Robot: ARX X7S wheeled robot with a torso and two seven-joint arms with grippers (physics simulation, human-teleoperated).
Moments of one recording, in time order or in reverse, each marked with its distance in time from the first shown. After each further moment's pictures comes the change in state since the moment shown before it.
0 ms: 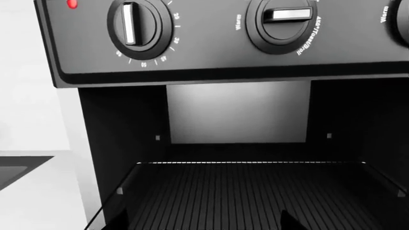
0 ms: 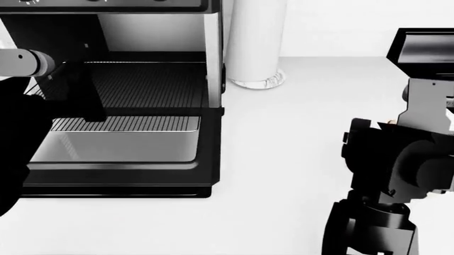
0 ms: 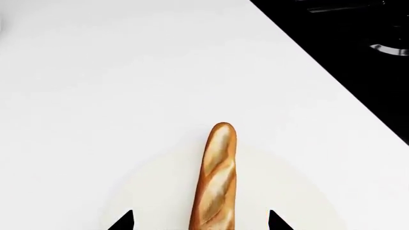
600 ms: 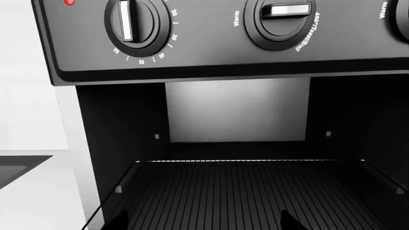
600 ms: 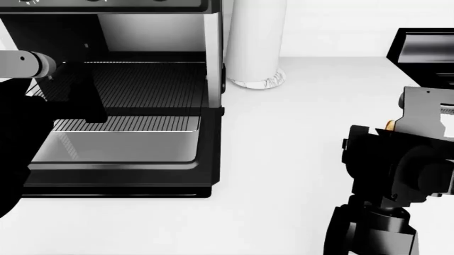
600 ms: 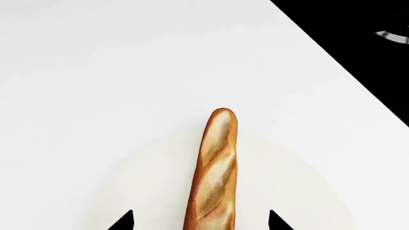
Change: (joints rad) left arm 0.008 -0.007 0.003 -0.004 -0.018 0.009 -0.011; right arm -0.029 0.009 0.013 0.013 0.060 -0.014 0.053
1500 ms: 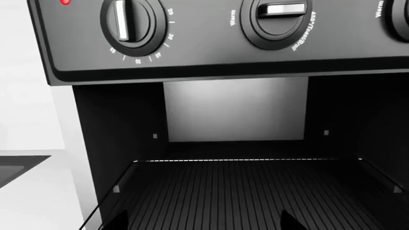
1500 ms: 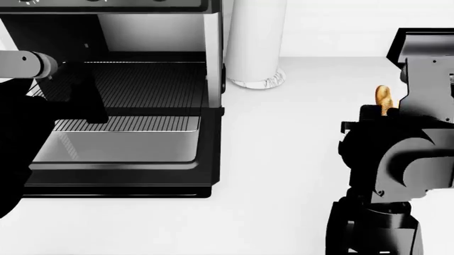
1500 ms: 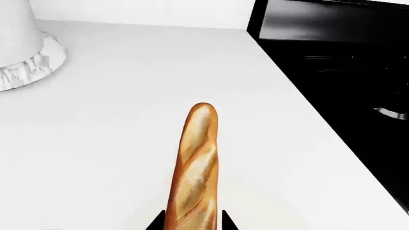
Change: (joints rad) left arm -0.001 -0.007 0.004 -0.003 -0.029 0.001 -0.022; right arm 0.050 0.016 -0.135 -0.077 -0.211 -0.004 -0.290
